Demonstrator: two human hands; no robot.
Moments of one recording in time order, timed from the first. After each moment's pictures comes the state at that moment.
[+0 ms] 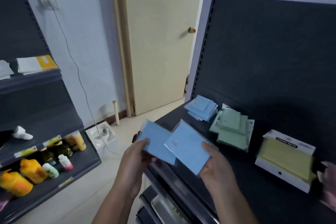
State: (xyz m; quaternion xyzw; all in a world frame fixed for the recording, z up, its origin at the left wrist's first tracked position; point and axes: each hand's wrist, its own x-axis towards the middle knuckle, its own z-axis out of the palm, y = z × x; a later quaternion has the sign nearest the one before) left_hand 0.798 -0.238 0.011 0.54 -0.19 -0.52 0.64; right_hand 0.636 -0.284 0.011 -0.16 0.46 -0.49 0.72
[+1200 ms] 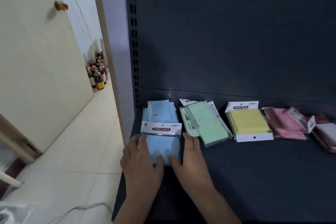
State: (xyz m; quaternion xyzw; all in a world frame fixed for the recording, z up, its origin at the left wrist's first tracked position) left_hand 0.816 -0.417 -0.029 0.57 -0.75 -0.24 0.24; right_hand 0.710 -0.366 -0.018 -0.48 0.80 -0.33 0.16
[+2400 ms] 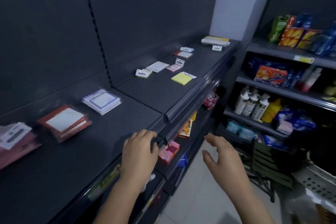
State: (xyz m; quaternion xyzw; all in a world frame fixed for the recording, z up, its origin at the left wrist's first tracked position) left_hand 0.366 0.001 -0.001 0.02 -0.96 -0.24 0.15; right_hand 0.372 0.205 0.008 -0.06 0.94 -0.32 -0.07
